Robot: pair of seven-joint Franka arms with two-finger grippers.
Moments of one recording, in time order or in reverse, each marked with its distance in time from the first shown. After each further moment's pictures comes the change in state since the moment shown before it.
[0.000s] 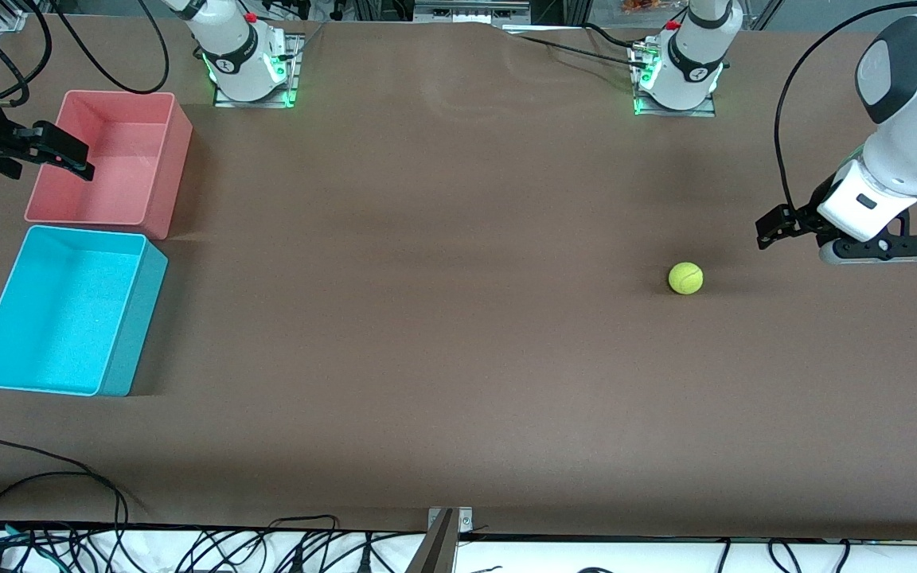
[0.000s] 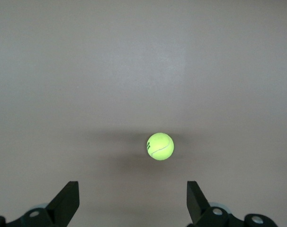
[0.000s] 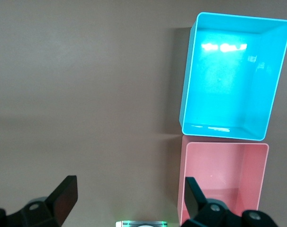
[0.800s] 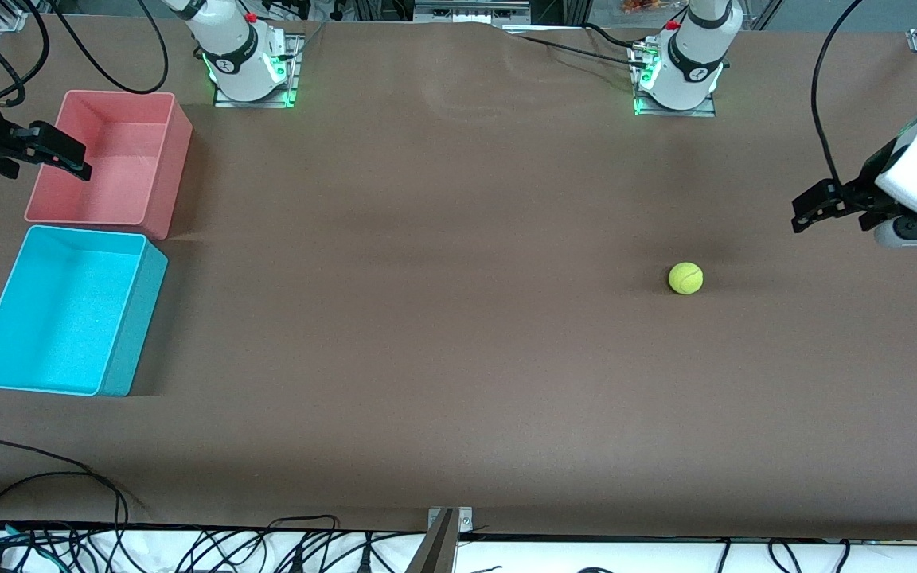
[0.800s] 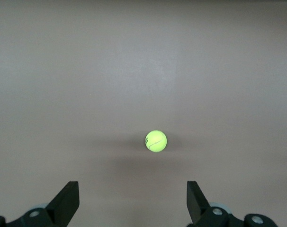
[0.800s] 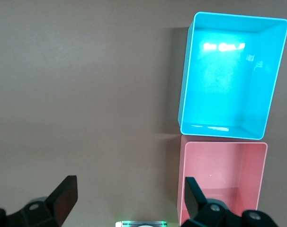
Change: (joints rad) left arm -0.005 0.042 -0.003 0.272 0.000 -0.242 0.000; right arm -0.004 -0.001 -0.001 0.000 0.000 0.001 0.000
